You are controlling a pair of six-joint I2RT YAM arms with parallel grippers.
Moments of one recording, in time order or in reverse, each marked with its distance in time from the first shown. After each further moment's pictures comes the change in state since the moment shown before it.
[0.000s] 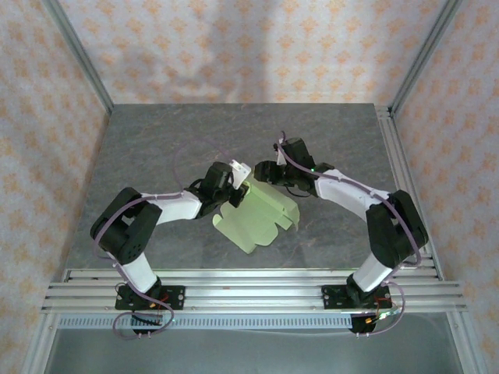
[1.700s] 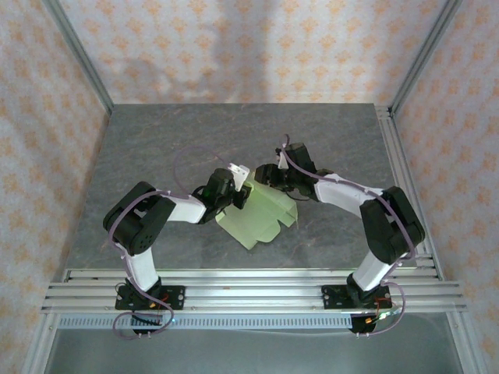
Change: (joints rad) left arm -0.009 0.102 -0.052 0.225 -0.005 -0.154; right arm -0.024 0.017 -0.091 0.161 -0.097 0.123
